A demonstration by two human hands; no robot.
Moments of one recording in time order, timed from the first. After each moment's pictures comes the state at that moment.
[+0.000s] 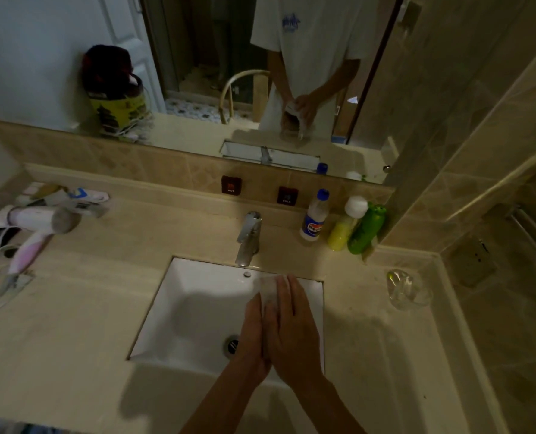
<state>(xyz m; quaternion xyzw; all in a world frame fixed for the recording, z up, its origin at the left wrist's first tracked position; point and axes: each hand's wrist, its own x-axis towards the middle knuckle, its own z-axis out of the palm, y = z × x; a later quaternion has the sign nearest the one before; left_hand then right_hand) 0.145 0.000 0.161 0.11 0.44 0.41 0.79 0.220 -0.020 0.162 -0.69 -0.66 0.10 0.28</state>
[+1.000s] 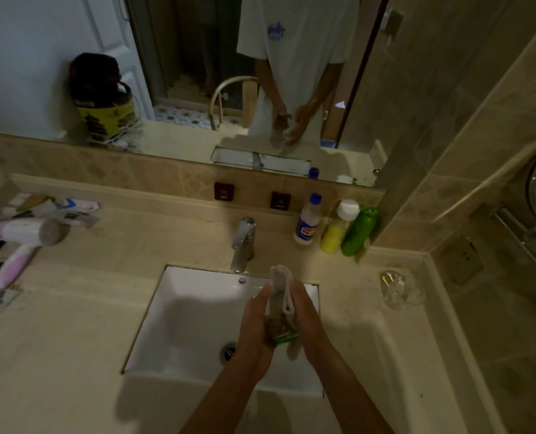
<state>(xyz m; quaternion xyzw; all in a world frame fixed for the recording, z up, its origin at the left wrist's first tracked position) 0.154 0.013 0.178 0.18 0.49 0.42 0.74 0.256 0.013 0.181 -0.61 -0.33 0.58 0.43</state>
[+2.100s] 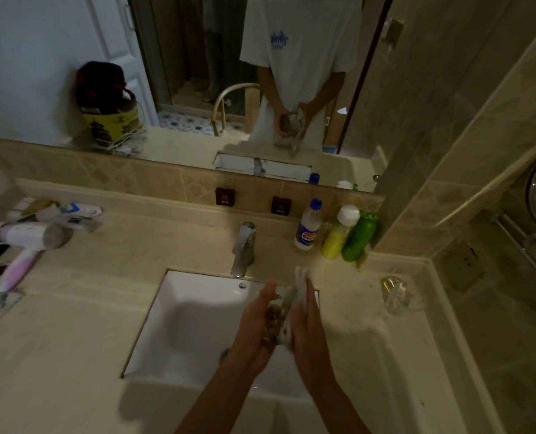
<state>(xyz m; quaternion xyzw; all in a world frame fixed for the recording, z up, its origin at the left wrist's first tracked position) 0.147 0.025 0.183 0.21 0.44 0.38 0.78 0.245 -0.018 0.179 -0.60 -0.47 0.39 0.52</state>
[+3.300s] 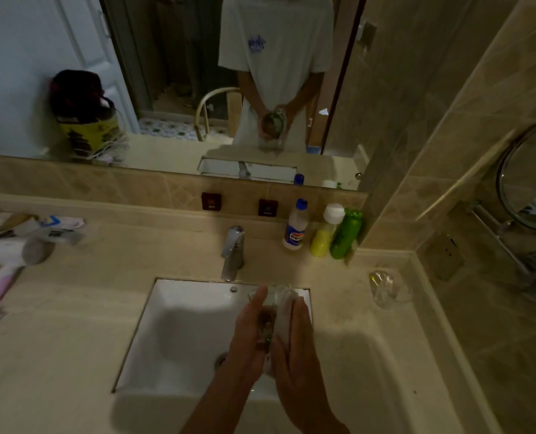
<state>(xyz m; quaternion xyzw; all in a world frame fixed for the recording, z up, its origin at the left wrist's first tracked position) 0.153 0.020 0.184 0.15 0.39 0.39 0.82 0.229 -0.063 0.178 -0.65 -0.56 0.25 0.45</state>
